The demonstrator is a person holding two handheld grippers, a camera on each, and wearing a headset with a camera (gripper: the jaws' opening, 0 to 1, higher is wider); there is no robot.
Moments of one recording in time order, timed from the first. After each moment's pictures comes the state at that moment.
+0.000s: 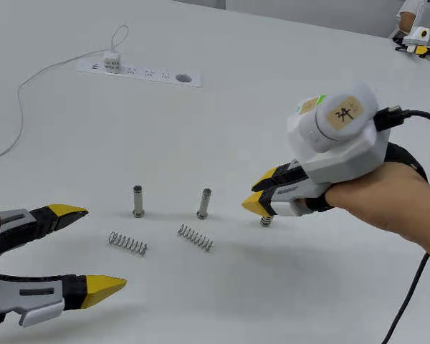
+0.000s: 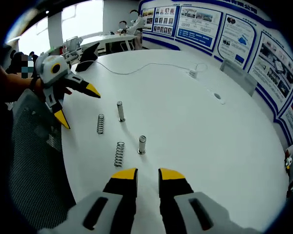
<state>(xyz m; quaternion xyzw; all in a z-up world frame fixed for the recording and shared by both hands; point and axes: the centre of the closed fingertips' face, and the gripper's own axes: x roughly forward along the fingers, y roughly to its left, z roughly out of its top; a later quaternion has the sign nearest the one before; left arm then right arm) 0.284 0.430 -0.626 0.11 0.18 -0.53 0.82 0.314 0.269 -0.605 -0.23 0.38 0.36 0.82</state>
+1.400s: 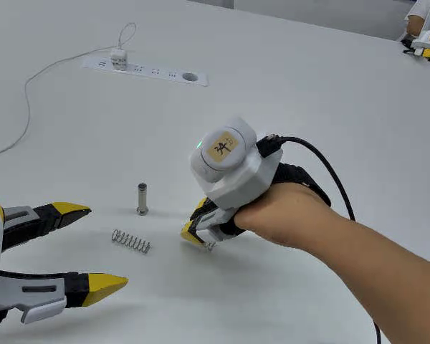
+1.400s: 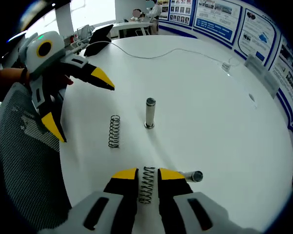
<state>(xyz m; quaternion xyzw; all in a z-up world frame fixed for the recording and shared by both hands) 0.283 0.432 -0.628 0.11 0.18 -0.53 0.82 0.319 0.346 -0.670 -0.24 0.43 0.41 0.77</state>
